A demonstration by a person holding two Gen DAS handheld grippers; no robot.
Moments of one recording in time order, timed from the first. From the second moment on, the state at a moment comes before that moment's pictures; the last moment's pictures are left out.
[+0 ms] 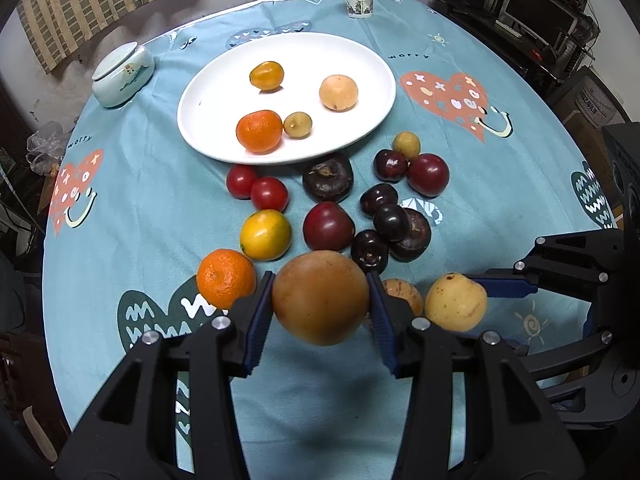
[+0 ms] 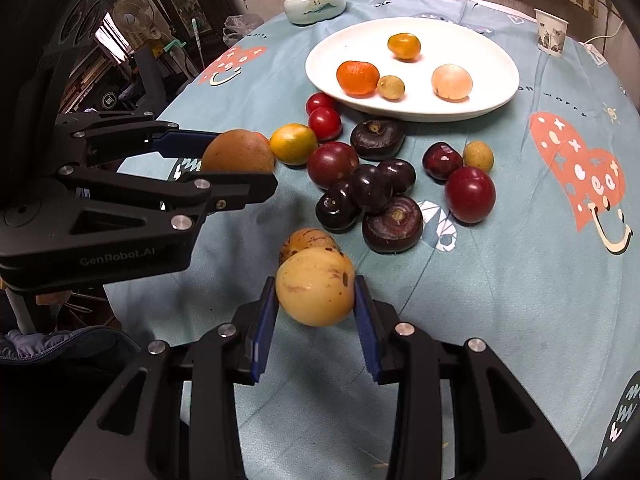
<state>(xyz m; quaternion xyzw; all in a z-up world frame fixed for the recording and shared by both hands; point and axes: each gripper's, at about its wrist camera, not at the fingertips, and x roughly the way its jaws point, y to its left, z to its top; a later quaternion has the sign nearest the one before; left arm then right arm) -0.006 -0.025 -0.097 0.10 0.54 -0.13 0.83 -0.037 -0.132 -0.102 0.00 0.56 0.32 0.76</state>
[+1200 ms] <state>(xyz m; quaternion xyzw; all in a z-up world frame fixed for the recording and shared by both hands) -0.009 -0.025 -0.090 0.11 0.53 -0.10 0.84 -0.041 -0.130 -0.104 0.00 0.57 0.33 0.76</state>
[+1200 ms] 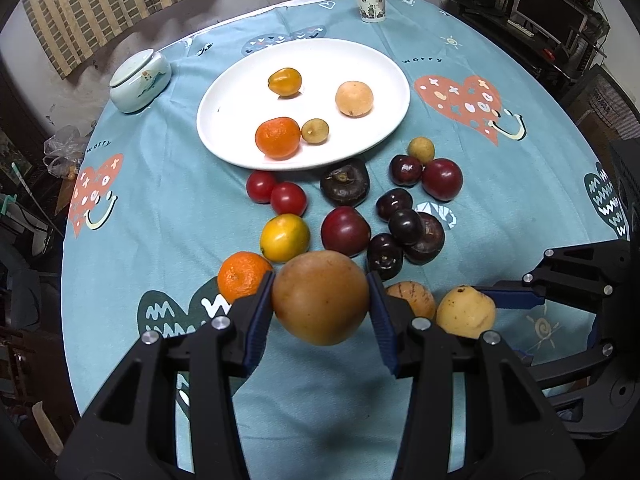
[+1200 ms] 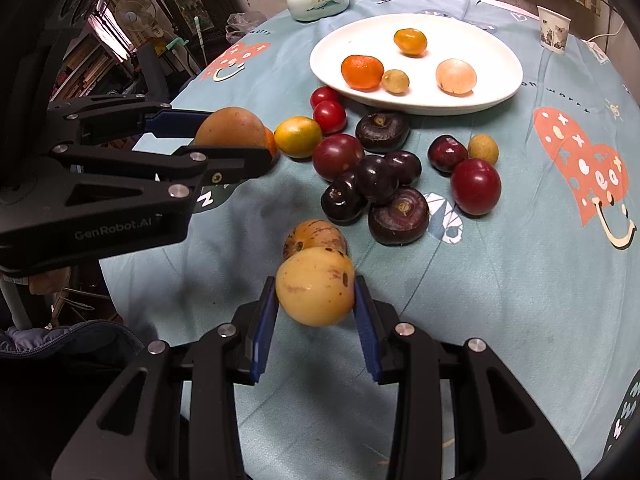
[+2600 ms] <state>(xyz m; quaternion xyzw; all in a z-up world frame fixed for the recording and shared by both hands) 0.020 -0.018 -0.082 0.07 0.53 -0.12 0.84 -0.022 -0.132 -0.093 0.00 0.55 0.33 0.77</state>
